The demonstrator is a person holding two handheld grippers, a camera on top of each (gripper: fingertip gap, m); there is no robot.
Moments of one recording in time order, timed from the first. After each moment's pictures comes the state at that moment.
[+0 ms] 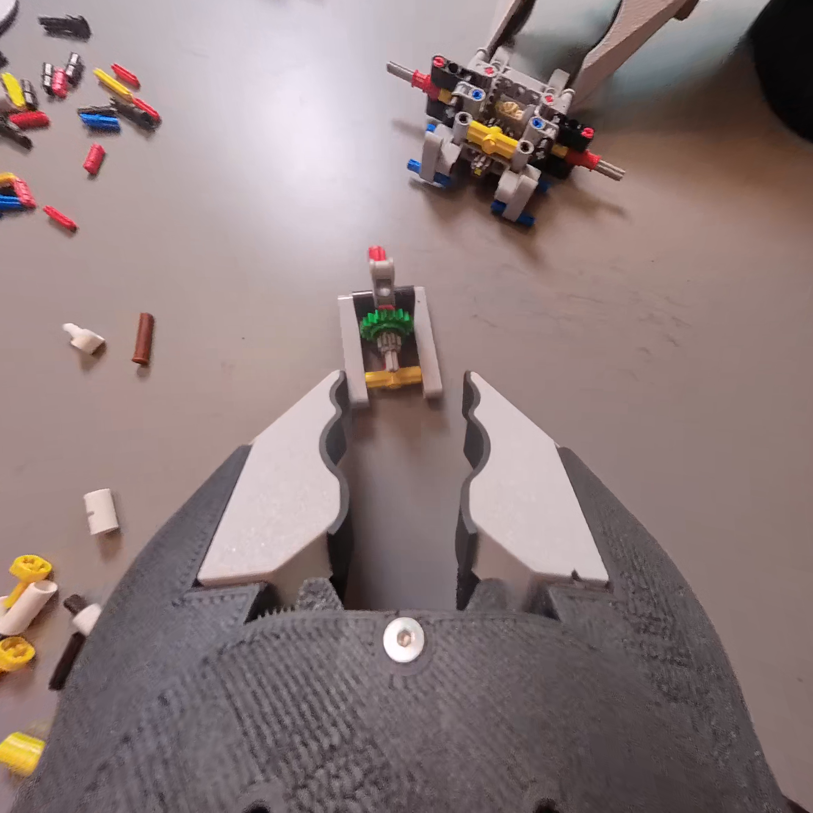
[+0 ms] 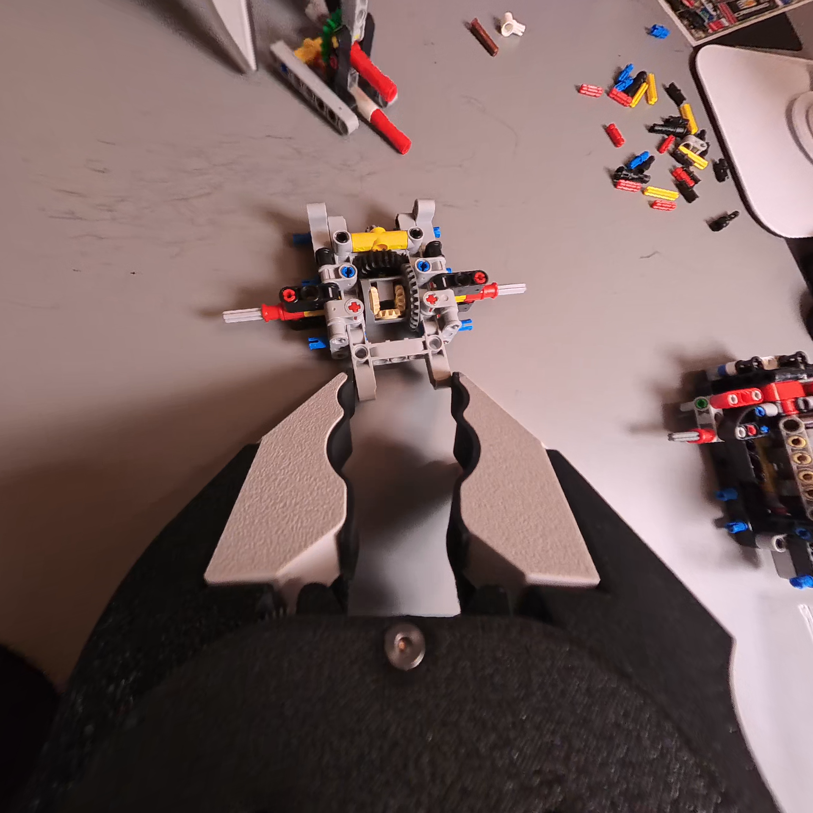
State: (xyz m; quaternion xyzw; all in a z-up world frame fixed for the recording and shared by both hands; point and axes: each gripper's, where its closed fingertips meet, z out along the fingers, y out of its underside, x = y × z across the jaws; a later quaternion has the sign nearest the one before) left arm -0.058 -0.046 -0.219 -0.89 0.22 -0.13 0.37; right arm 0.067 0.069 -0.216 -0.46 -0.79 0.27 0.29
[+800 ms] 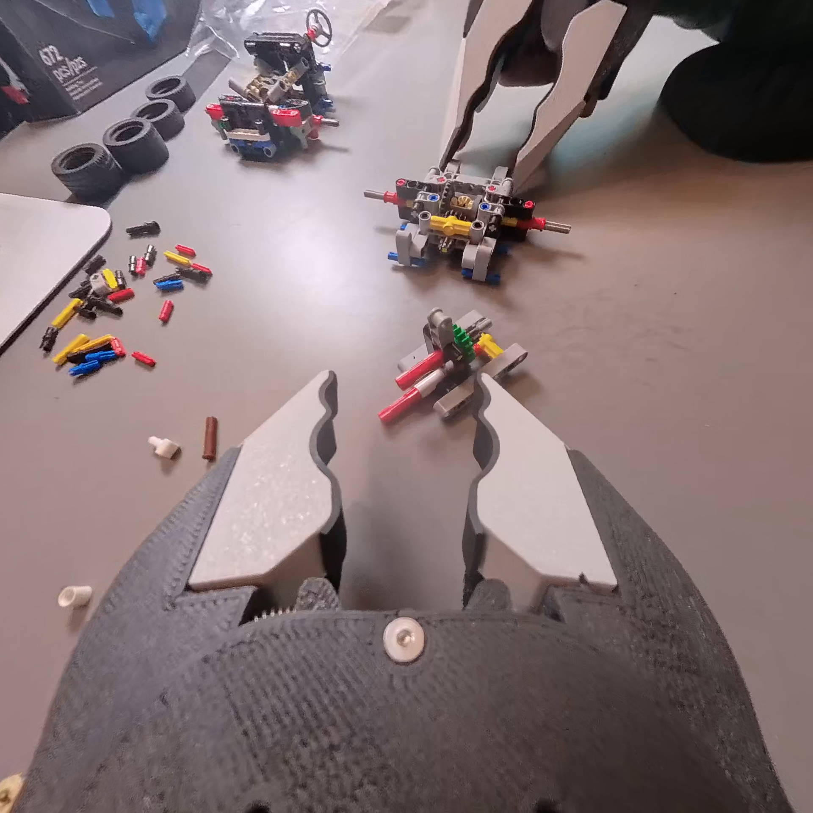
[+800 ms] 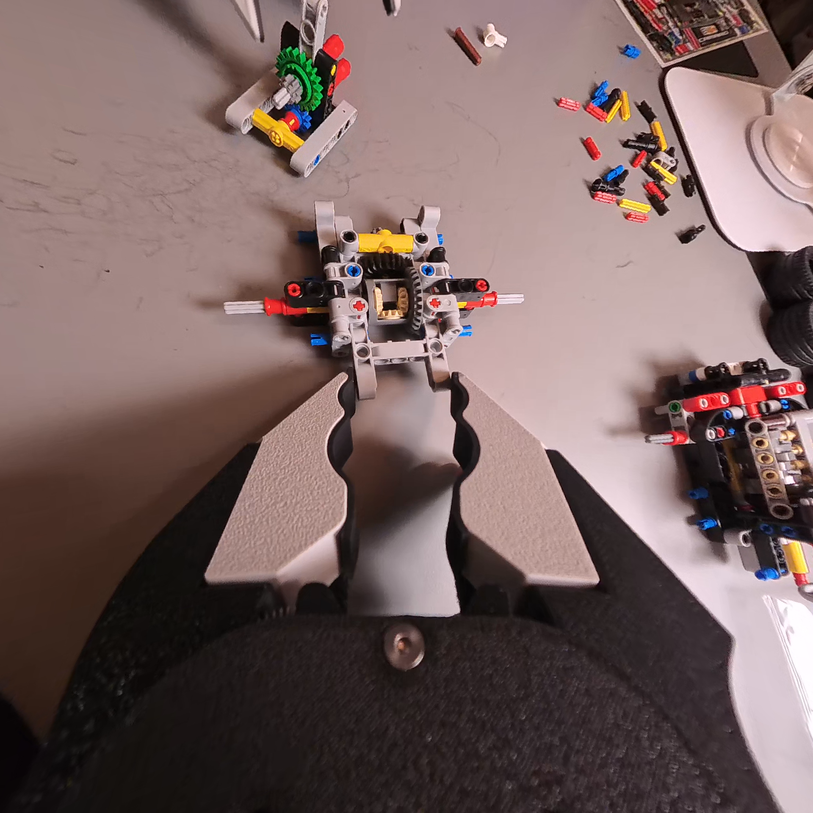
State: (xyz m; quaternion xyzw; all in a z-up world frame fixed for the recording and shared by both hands) left arm -0.058 -0.025 -0.194 -0.82 0.30 -0.12 0.47; right arm 0.063 0.072 -0.215 -0.45 -0.79 0.26 0.32
